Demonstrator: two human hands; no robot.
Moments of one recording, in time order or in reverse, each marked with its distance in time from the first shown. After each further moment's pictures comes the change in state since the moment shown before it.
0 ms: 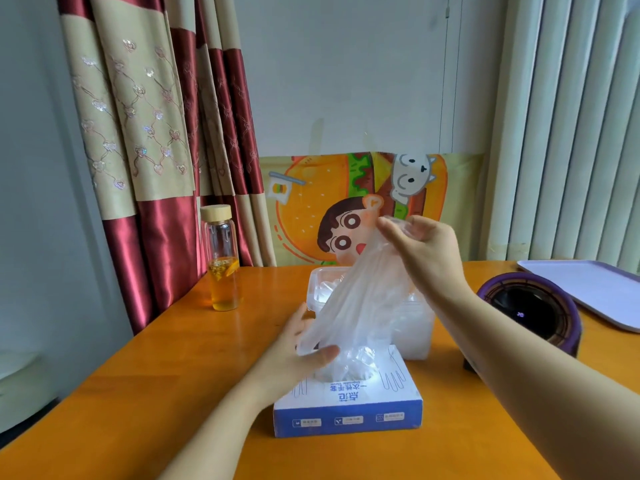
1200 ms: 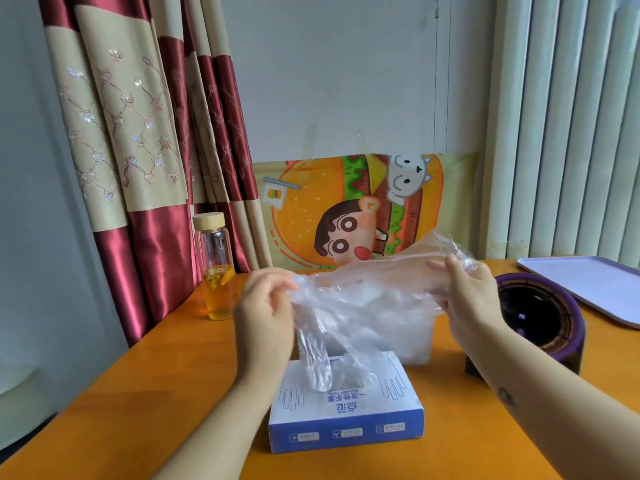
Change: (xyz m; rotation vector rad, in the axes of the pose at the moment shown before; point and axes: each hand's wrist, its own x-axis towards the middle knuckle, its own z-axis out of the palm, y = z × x) left_hand 0.018 0.038 -0.008 0.184 0.843 0.508; right_hand -0.009 0.056 -0.031 0.306 0.267 0.483
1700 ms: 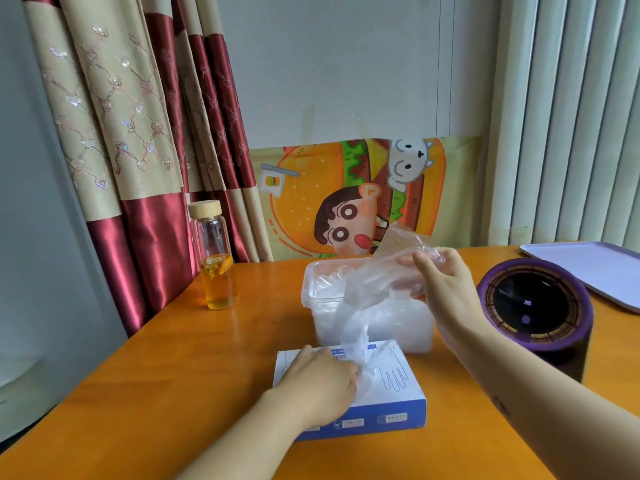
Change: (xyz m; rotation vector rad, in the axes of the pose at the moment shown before) left_hand -0.051 -0.006 0.029 0.830 -1.274 0.222; right_hand -0.022 0.010 0.014 -0.104 -0.211 -0.155
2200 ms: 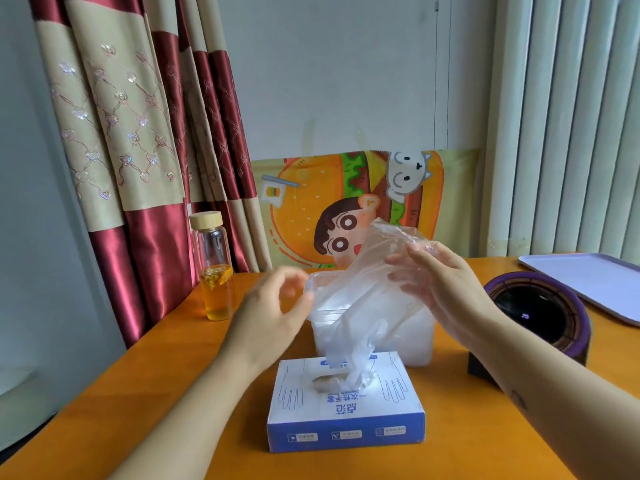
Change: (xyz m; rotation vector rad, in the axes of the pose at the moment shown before) left_hand -0.015 -0.057 -0.055 -0.797 0.787 -0.108; right_hand 0.008 -0.029 -0.007 0.162 -0.261 0.098
